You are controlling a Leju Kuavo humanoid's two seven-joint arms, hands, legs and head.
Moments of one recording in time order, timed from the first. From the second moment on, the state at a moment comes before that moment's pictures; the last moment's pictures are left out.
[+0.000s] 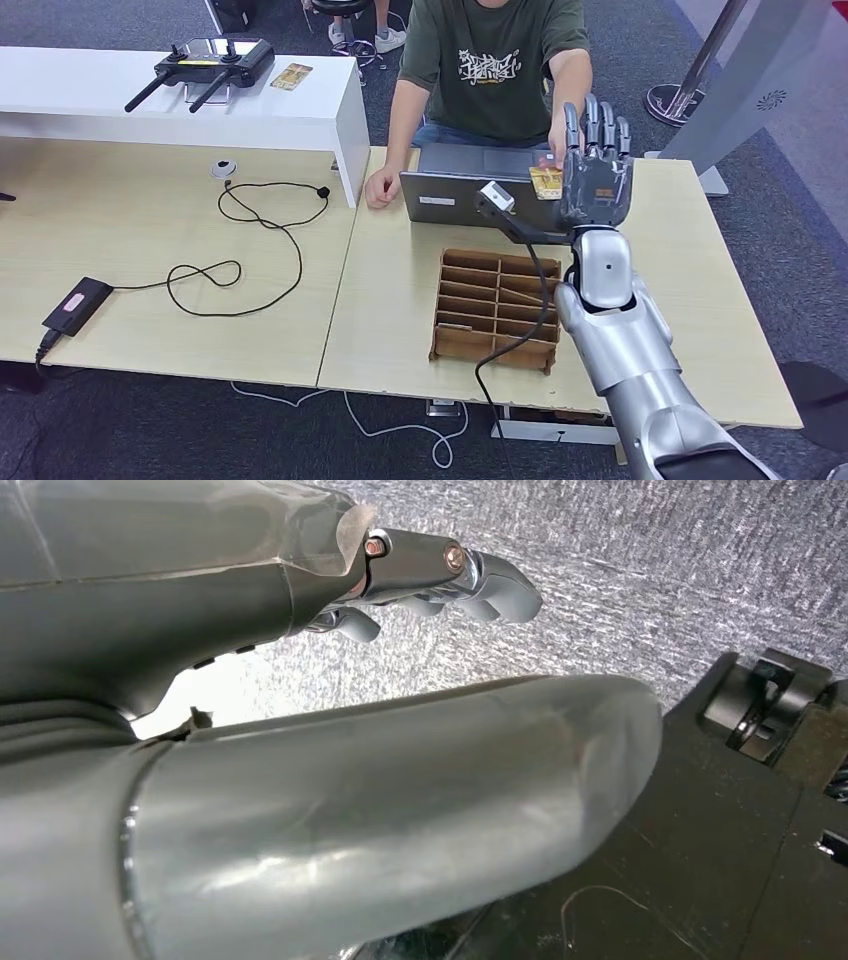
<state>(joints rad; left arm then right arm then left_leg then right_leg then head) -0.19 -0.19 0.26 -0.28 -1.30 -0.19 0.03 -0.74 0.03 0.31 -0.90 1.54 -0.49 0.28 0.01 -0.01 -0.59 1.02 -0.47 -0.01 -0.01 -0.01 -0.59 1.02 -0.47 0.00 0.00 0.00</state>
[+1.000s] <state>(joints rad) -0.19 -0.18 0.25 -0.28 -1.28 -0.20 0.02 -0.60 0.03 0.22 -1.16 1.54 -0.41 0.24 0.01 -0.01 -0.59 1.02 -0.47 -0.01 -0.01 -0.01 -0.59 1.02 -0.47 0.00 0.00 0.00</state>
